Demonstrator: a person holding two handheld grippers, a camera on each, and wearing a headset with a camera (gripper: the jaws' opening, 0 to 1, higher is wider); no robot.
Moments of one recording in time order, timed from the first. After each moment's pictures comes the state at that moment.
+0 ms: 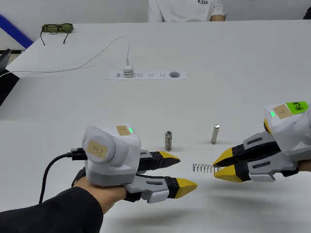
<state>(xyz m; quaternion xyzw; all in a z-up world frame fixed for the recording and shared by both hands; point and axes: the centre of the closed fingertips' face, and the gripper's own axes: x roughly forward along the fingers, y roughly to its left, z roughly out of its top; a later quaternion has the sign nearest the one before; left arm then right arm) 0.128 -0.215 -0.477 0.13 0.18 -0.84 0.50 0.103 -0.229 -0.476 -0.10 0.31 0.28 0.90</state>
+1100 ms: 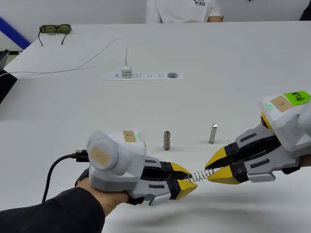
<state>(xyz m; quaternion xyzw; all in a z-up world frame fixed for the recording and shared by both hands) 0.107 -0.208 -0.476 0.15 0.15 -0.87 0.45 0.102 -0.205 -0.446 -0.10 0.29 0.33 0.89</state>
